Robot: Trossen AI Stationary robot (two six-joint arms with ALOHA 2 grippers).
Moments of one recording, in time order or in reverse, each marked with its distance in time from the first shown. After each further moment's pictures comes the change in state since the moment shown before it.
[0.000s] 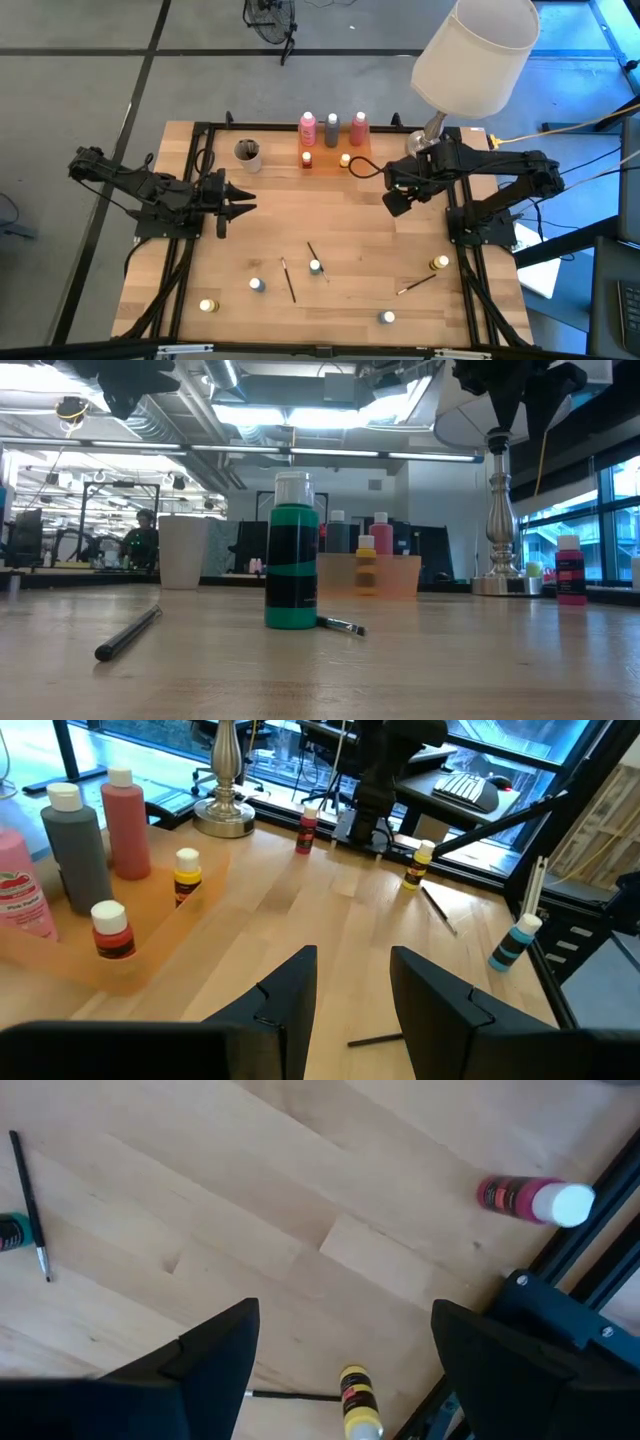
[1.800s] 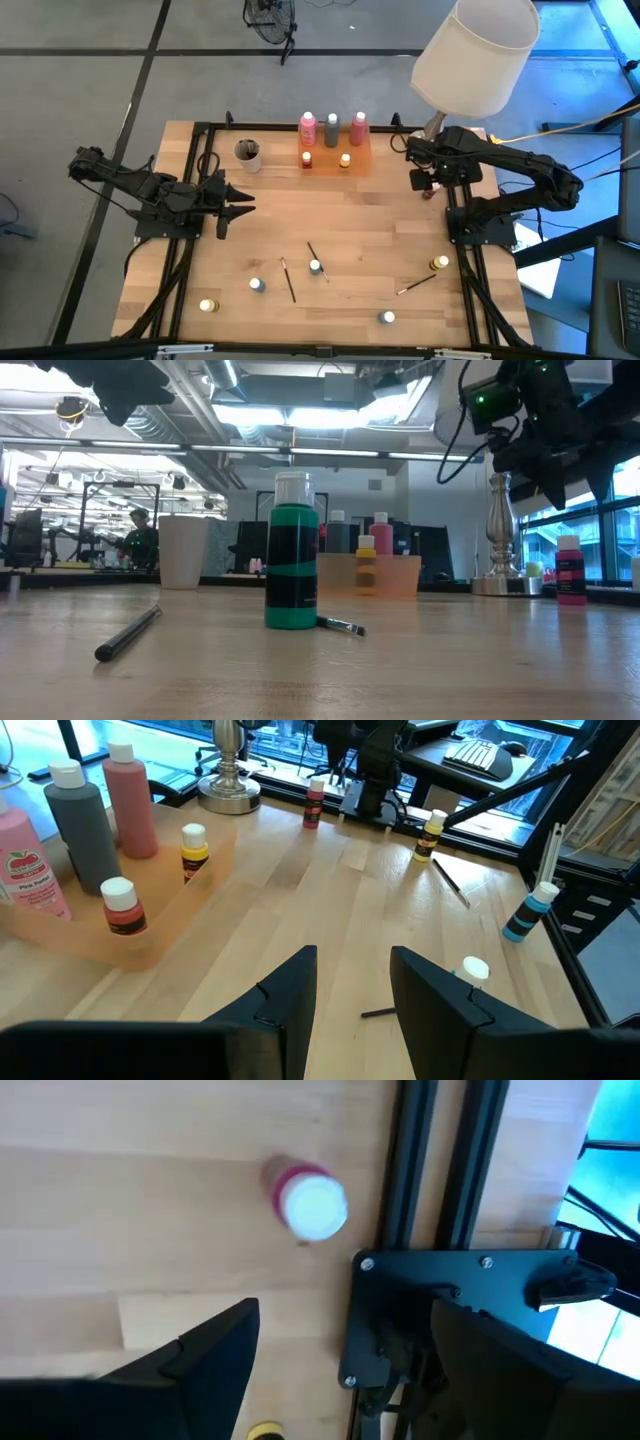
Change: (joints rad) left arm 0.000 0.000 0.000 -0.075 0.010 -0.002; right arm -0.481 -0.169 -0.431 0.000 0.057 -0.015
